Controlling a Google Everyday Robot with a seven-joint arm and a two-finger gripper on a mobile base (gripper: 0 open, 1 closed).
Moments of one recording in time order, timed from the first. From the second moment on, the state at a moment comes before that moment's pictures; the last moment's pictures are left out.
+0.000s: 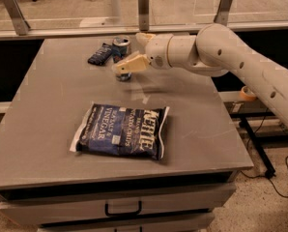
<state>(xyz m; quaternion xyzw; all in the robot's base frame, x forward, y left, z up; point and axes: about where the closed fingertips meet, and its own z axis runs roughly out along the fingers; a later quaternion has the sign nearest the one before) 0.702 0.034 0.900 -0.46 0.64 0.27 0.56</state>
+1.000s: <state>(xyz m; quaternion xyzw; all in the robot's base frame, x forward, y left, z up) 0.700 0.078 0.980 -0.48 0.57 0.32 0.59</state>
